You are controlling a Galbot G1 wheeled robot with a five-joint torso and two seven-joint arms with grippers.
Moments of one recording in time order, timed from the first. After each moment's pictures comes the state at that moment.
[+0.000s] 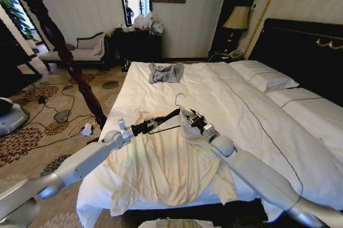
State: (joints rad) left arm 0.43 -0.80 0.42 -1.43 -1.26 -0.14 0.74; right arm -0.74 0.80 -0.14 1.75 0.36 -0.11 0.19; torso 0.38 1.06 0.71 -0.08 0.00
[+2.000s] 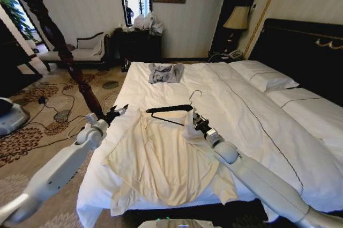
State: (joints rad) left arm 0.64 -0.80 0.00 -1.43 -1.23 0.08 -0.03; right arm -0.85 0.77 -0.08 1.80 0.29 -0.12 0.24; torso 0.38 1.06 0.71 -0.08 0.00
